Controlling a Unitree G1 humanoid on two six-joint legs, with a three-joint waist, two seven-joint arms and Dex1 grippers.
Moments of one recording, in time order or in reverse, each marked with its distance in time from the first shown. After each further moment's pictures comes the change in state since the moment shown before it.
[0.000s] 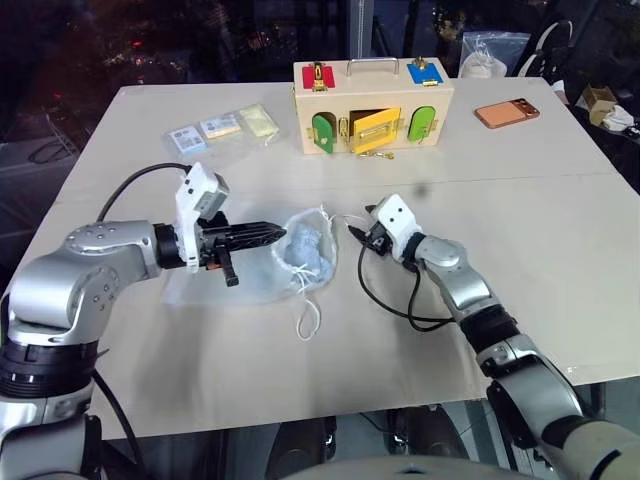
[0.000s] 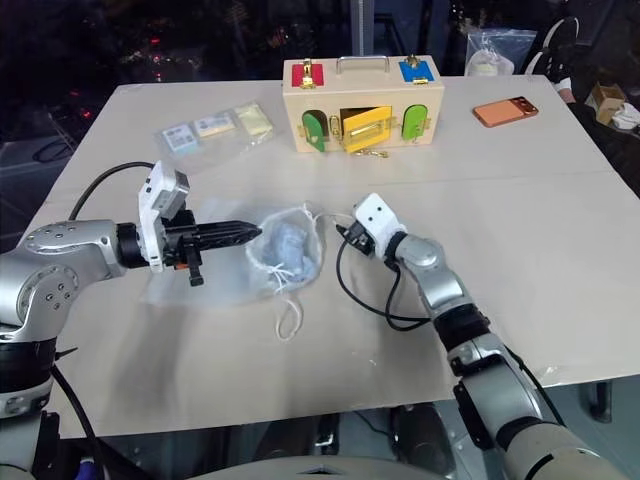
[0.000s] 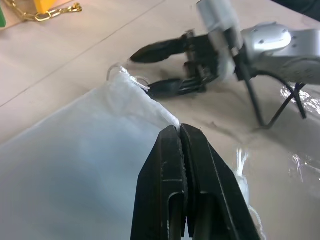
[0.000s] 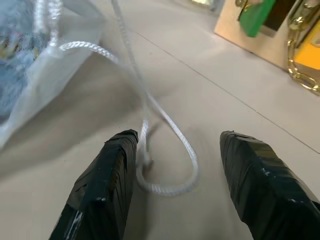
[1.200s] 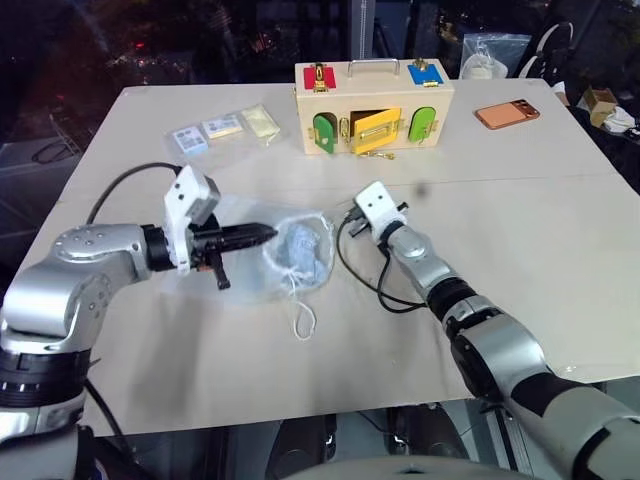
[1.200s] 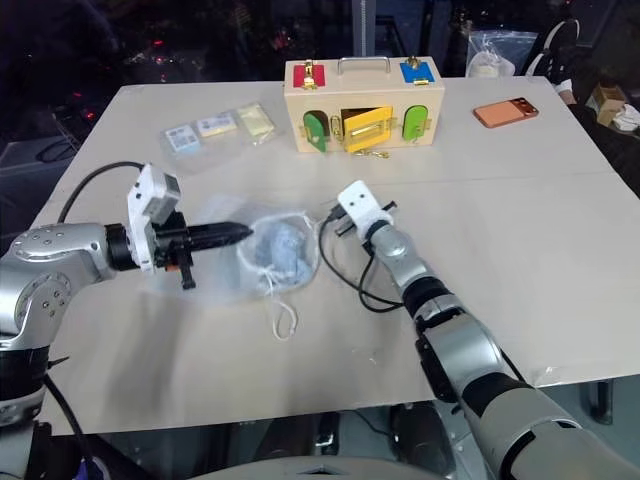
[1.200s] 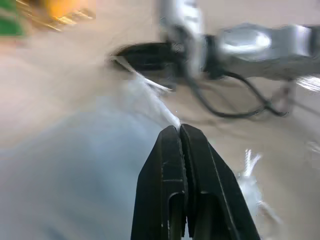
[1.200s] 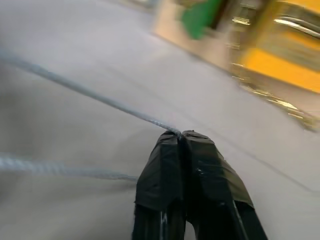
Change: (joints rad) left arm -0.021 -0.029 0.013 0.063 0.114 -0.157 0.020; right arm -0.294 0.133 -0.108 0.682 -0.119 -0.369 -0.441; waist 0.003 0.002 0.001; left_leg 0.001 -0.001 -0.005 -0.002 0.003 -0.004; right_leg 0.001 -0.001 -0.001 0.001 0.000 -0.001
